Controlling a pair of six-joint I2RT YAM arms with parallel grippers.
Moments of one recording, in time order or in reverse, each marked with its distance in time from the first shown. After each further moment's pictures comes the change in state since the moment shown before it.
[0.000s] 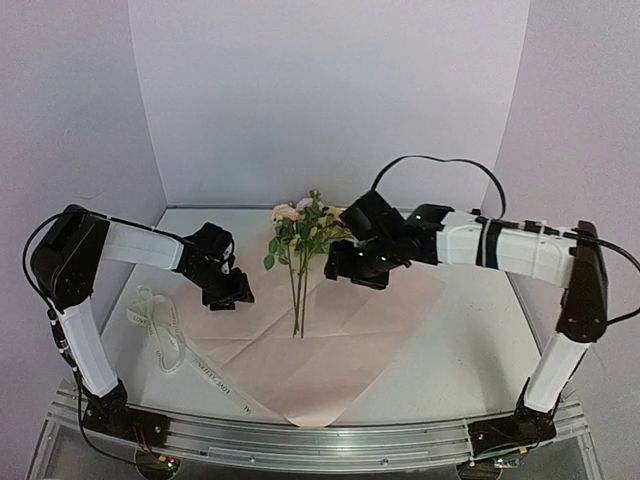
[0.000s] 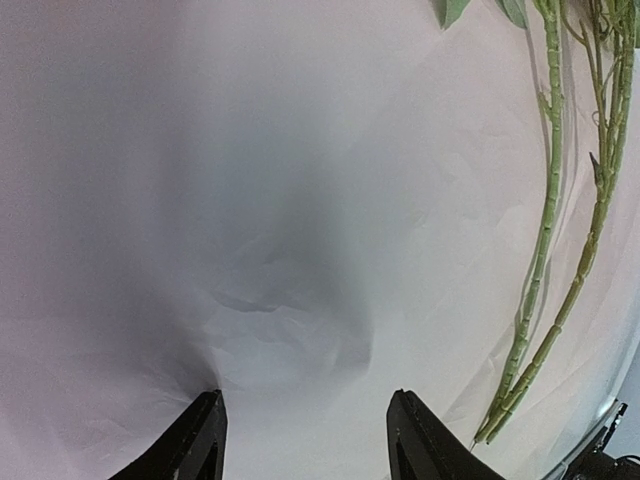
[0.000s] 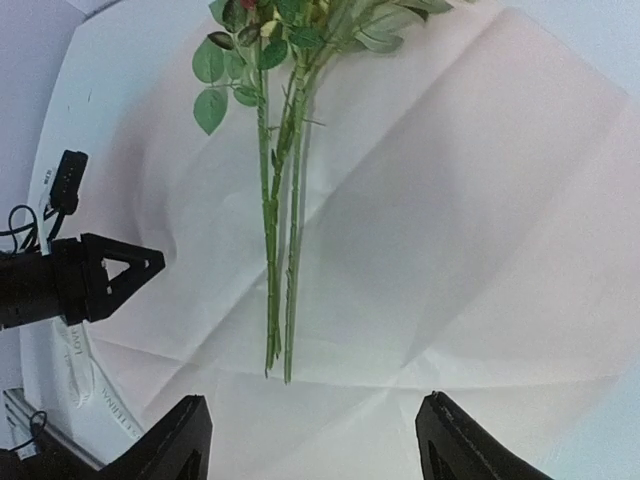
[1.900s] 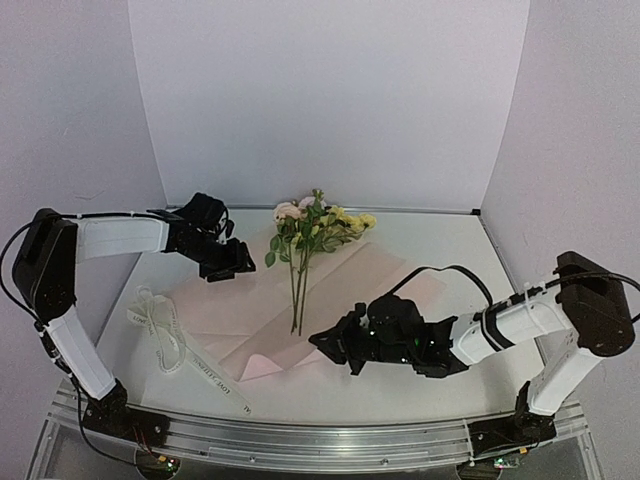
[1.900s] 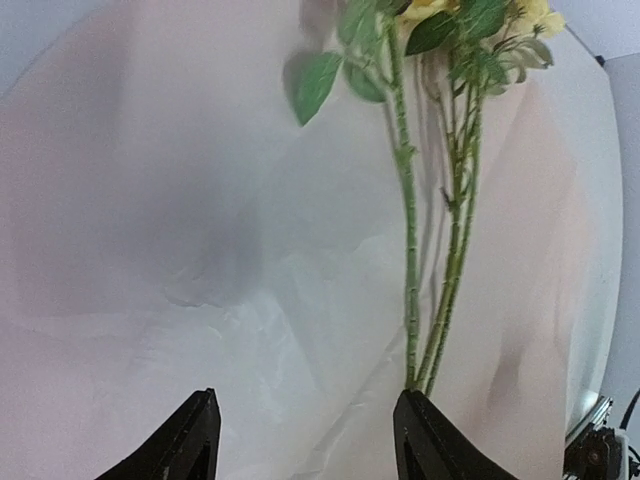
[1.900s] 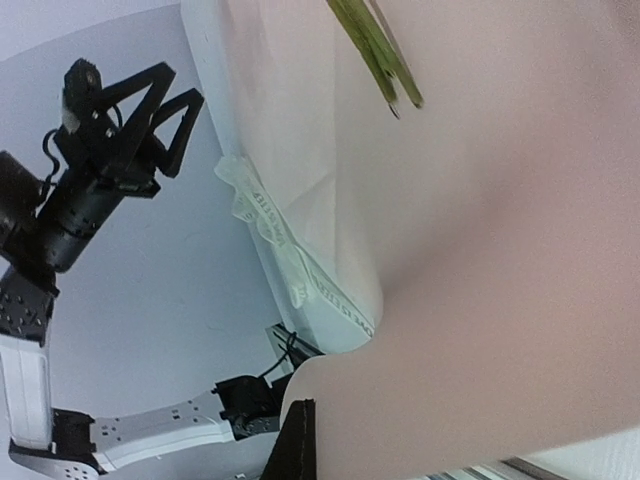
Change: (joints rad) left arm 0.002 -0.110 0.106 -0.080 -0.031 0.061; right arm 0.227 -0.075 -0.719 1.126 -0.155 0.820
